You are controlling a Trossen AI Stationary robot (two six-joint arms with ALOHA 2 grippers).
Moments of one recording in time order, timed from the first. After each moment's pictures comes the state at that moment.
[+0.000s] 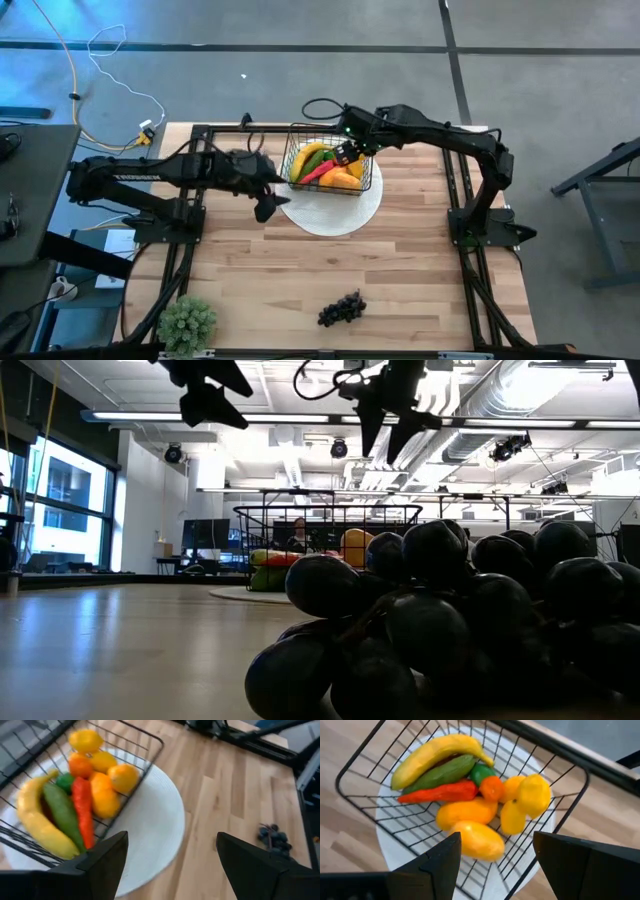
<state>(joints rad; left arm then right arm) 0.19 1.12 1.01 -0.55 -0.06 -0.30 -0.30 1.78 1.84 -1.22 0.24 0.70</state>
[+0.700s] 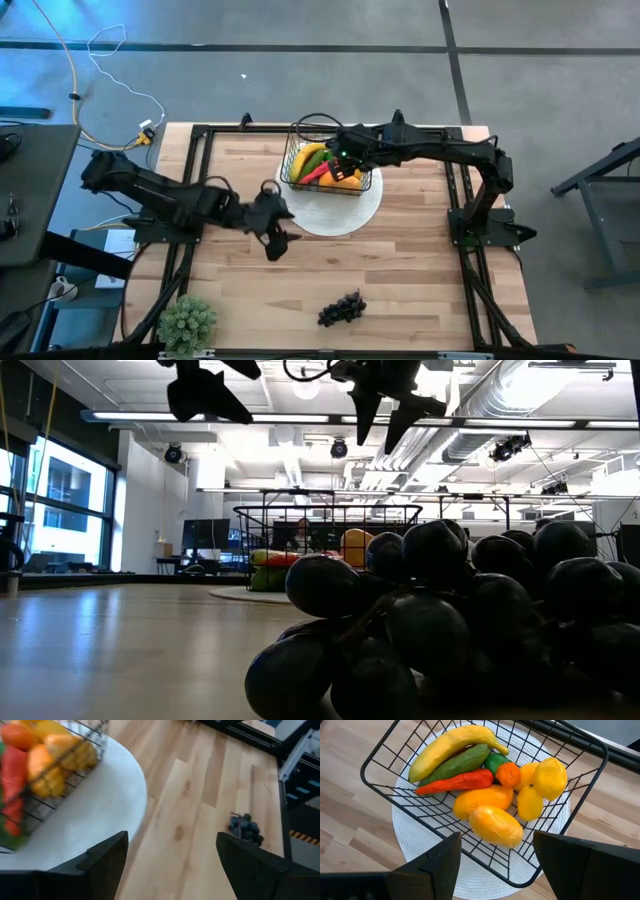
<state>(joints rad) -0.16 1.28 1.01 -0.45 -0.30 -0.57 -0.16 1.78 1.84 -1.24 0.31 0.88</state>
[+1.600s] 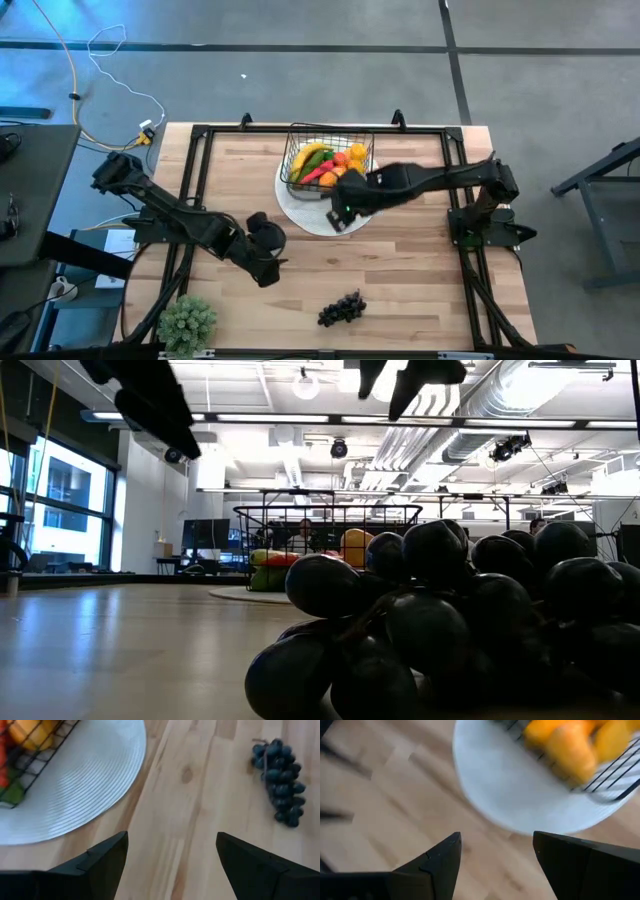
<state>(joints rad) -0.39 1.42 1.01 -0.60 -0.44 -0.68 0.13 1.78 1.84 -1.25 0.23 1.00</state>
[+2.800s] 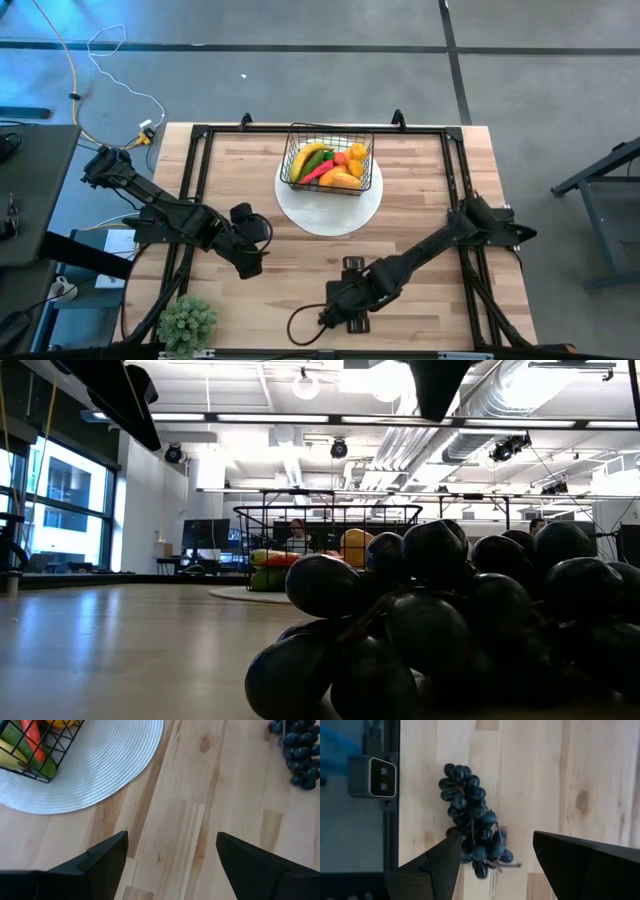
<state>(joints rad) -0.40 1.29 1.01 -0.85 -0.40 -0.68 0.55 2.04 1.84 -1.04 0.09 0.50</state>
